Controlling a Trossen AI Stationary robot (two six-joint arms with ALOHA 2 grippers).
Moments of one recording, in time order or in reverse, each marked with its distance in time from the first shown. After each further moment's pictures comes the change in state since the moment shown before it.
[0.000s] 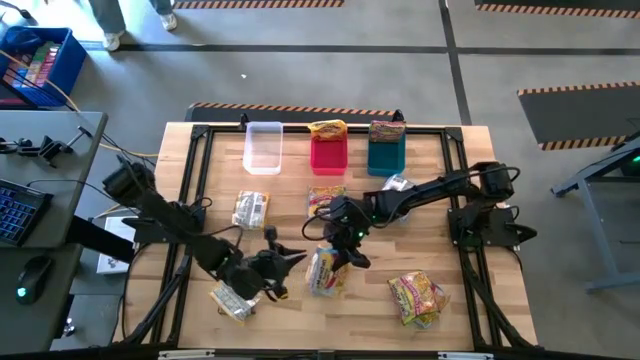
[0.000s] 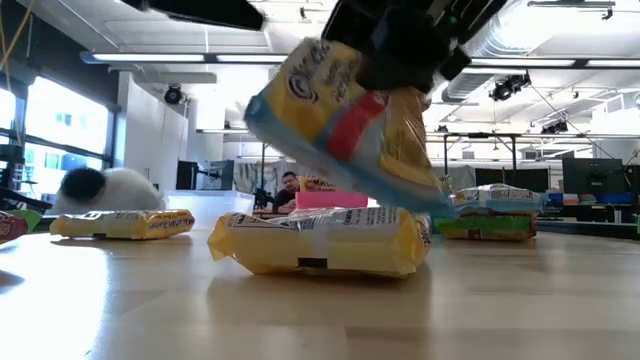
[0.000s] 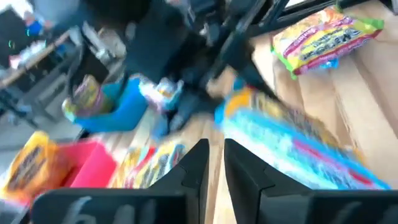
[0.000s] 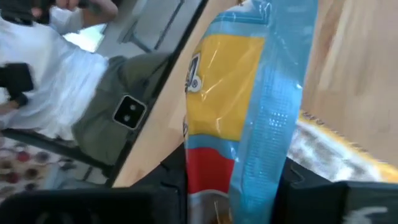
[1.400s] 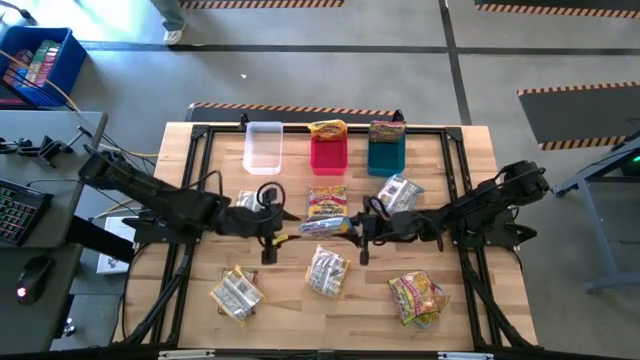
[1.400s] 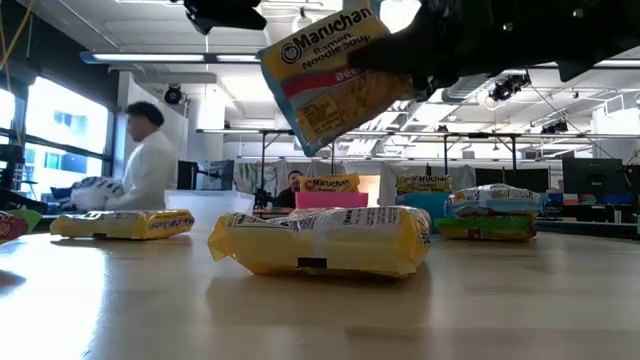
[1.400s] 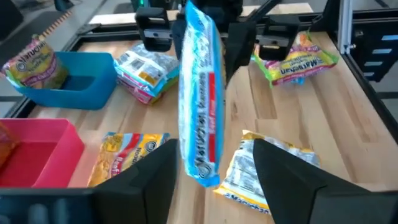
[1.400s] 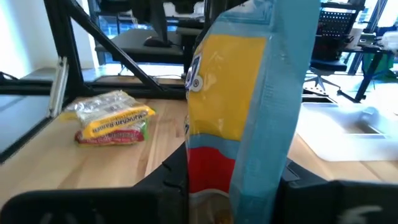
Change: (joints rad) left arm 0.318 -0.291 0.041 -0.289 0.549 -0.059; right arm 0.200 -0.229 -0.529 0.937 1.011 -0.124
